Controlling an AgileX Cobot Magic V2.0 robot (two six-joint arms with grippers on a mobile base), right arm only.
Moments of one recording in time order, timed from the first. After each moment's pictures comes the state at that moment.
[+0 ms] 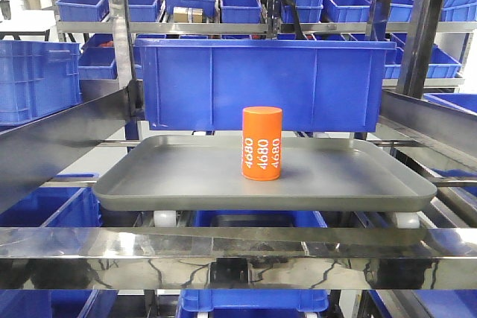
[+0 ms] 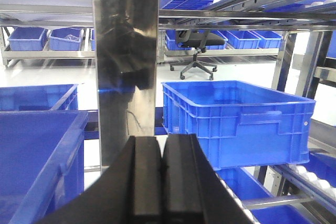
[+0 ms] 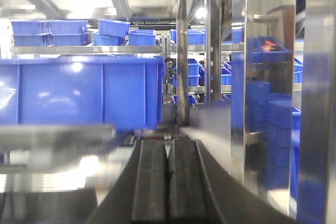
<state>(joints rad) -0.04 0.20 -0.49 -0.09 0.15 0.09</state>
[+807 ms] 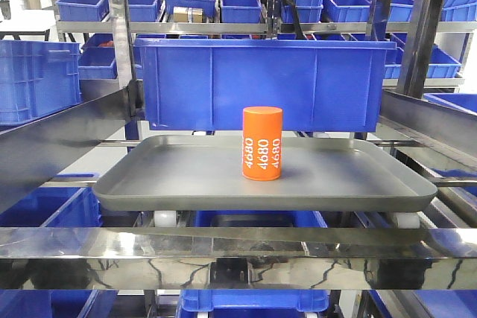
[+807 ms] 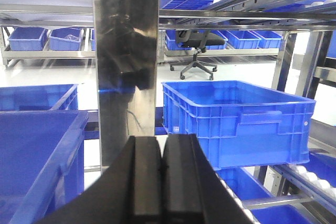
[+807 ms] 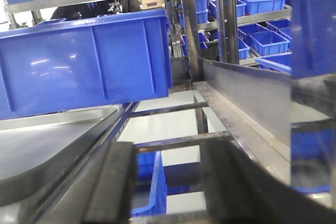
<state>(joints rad) -0.04 0.65 -0.65 0.04 0.09 0.09</state>
